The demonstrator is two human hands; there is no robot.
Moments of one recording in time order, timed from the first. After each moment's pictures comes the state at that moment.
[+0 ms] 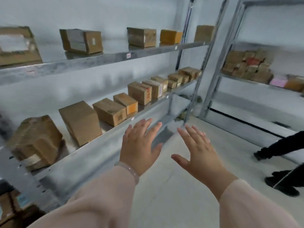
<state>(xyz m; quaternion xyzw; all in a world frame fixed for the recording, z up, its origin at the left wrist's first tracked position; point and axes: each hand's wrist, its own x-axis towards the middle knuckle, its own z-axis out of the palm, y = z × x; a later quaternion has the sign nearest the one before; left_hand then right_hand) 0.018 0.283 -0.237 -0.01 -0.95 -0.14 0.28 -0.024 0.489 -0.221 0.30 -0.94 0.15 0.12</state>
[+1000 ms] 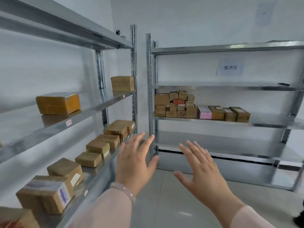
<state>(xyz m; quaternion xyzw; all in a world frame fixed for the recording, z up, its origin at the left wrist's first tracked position) -0.550 0.460 -0.145 -0.21 -0.89 -0.18 0.35 -0.481 0.671 -0.151 0.07 -0.95 0.13 0.27</state>
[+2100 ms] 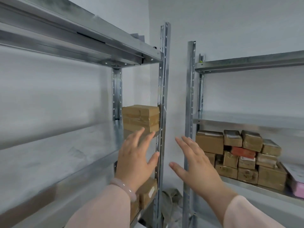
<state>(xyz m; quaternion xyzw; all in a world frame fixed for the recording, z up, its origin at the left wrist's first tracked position) -1.104 0.483 -0.061 -0.07 -0.90 -0.13 0.41 -1.123 0.686 -0.070 0.24 -0.90 0.24 0.27</state>
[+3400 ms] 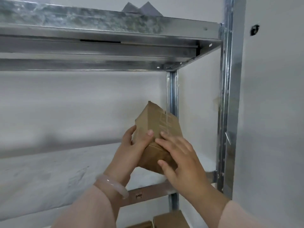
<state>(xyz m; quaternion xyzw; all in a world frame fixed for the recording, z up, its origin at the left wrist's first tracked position) -1.267 0.472 0.024 0.25 -0.68 -0.54 0.43 -1.410 0.552 -0.029 0.63 -0.58 0.44 0.27</state>
